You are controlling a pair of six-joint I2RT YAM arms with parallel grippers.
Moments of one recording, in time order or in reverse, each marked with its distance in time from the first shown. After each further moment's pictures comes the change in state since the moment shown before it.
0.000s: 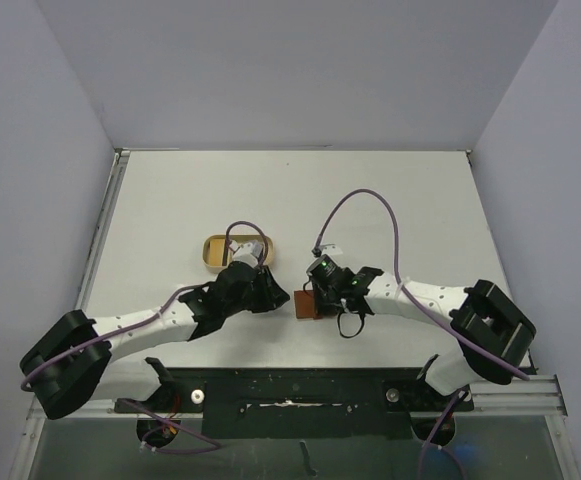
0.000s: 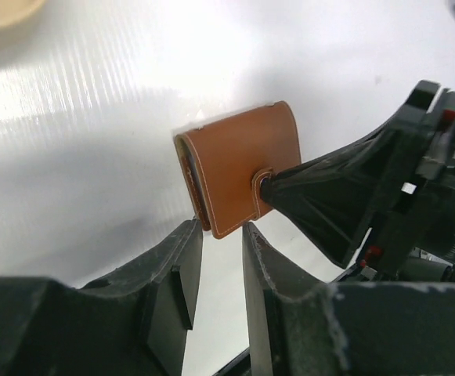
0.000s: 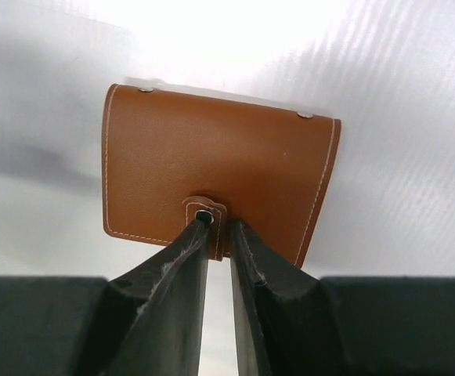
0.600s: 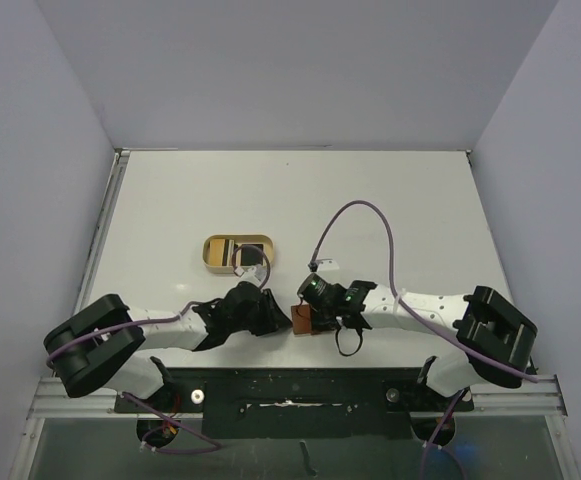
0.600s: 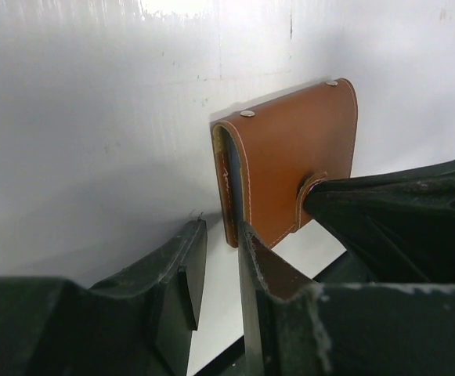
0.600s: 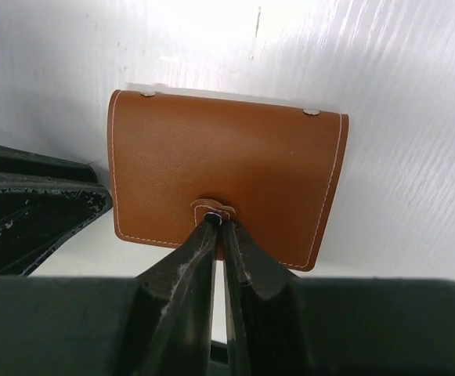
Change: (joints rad) left arm -0.068 0.134 -0.129 0.169 0.077 -0.193; right arm 0.159 -0.015 -0.012 -0.088 0.075 0.193
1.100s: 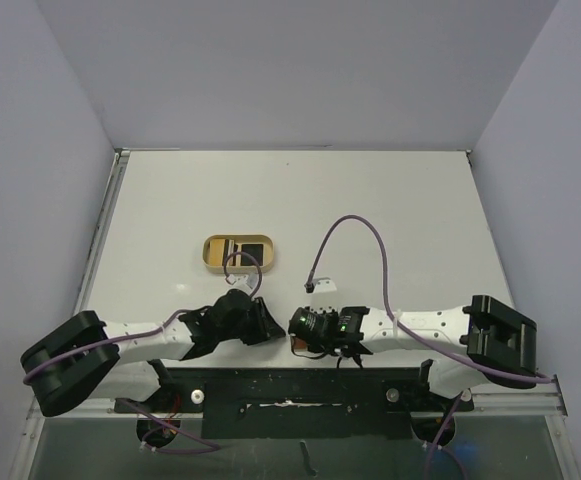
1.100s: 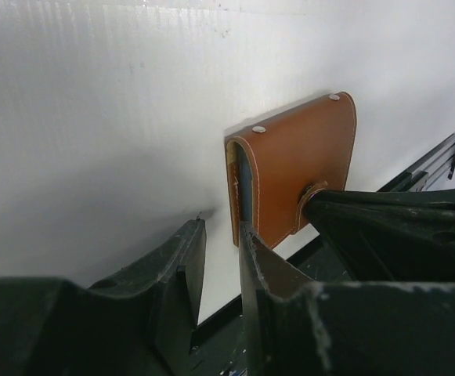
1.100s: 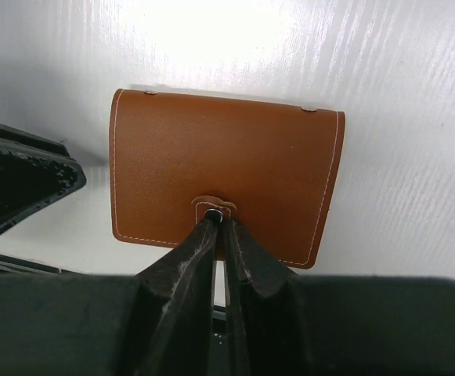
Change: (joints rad) left arm -0.003 -0.159 -0.075 -0.089 0.027 -0.021; right arm 0.224 -0.043 -0.039 -0.047 0.187 0.188
